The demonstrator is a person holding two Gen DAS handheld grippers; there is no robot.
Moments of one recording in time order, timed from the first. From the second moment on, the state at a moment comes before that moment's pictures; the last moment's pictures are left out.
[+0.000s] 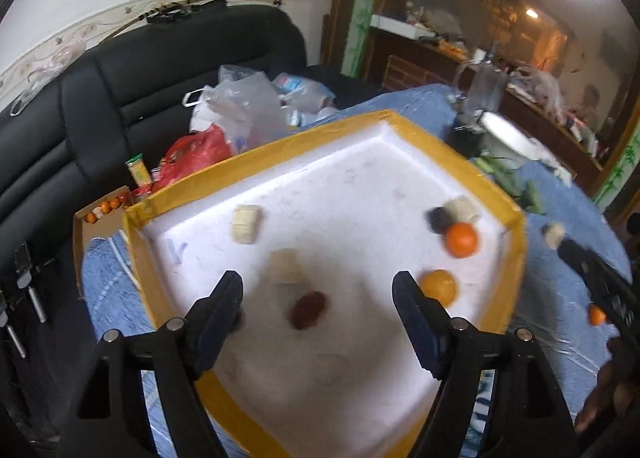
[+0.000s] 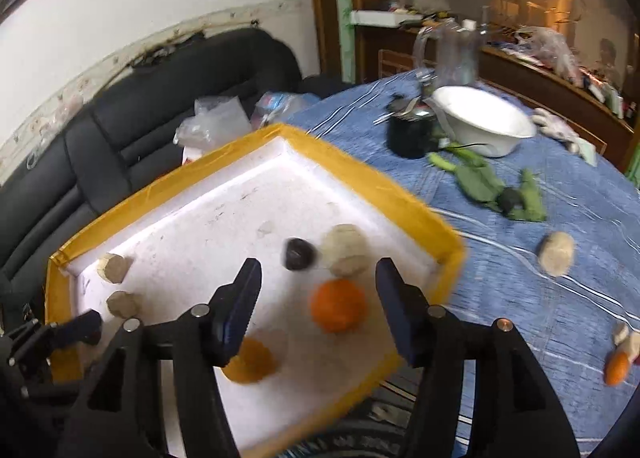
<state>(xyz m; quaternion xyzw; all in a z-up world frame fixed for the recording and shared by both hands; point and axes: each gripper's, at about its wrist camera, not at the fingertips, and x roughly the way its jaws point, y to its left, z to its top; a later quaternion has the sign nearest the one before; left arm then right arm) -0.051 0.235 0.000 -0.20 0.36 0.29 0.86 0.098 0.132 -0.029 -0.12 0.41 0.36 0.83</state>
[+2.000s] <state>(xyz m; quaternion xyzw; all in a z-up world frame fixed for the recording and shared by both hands) 0.094 -0.046 -0.042 0.03 0.45 0.02 0.89 0.184 -0.229 -0.039 0.00 0.45 0.08 0.89</state>
